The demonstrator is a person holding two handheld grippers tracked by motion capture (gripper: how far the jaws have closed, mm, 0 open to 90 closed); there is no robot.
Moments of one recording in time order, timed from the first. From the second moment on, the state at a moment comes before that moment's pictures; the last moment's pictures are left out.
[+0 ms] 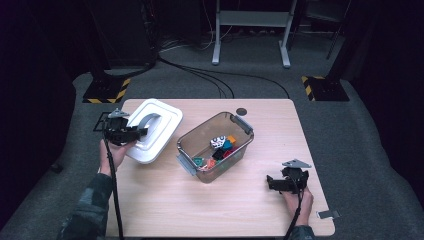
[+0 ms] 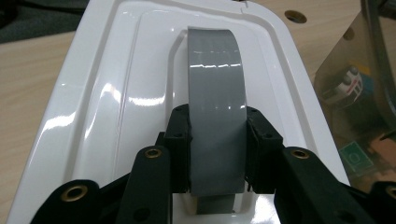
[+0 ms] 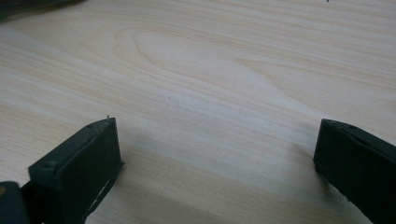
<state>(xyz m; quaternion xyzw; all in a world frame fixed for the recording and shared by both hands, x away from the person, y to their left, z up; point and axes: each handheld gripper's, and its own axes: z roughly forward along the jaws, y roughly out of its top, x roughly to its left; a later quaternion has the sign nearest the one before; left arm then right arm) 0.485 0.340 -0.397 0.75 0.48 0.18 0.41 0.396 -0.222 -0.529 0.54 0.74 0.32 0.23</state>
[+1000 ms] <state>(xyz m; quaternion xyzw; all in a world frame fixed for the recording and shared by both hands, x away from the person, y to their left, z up) 0.488 0.242 -0.339 0.81 0.38 0.14 0.43 0.396 -0.222 -0.529 0.54 0.74 0.32 0.23</state>
